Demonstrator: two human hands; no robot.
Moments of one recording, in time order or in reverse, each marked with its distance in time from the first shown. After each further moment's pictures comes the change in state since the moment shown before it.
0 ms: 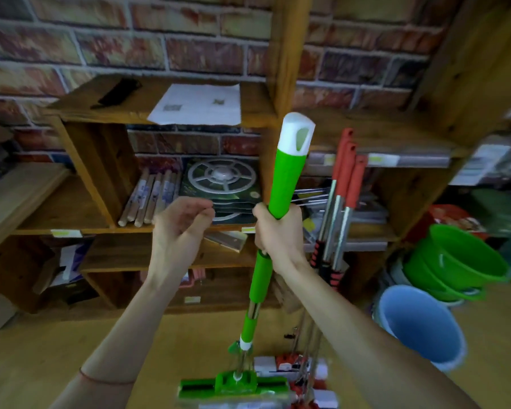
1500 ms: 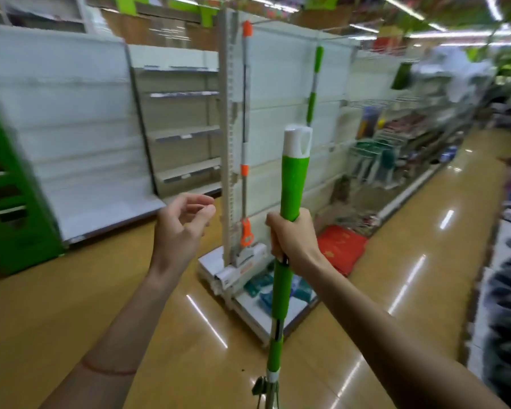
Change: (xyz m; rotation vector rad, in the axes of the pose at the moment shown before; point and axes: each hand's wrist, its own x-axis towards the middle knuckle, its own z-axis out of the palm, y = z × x) left_hand -0.797 0.454 0.509 -0.868 -2.041 0.378; right_hand -0.773 -0.194 -0.671 -0.339 2.113 0.059
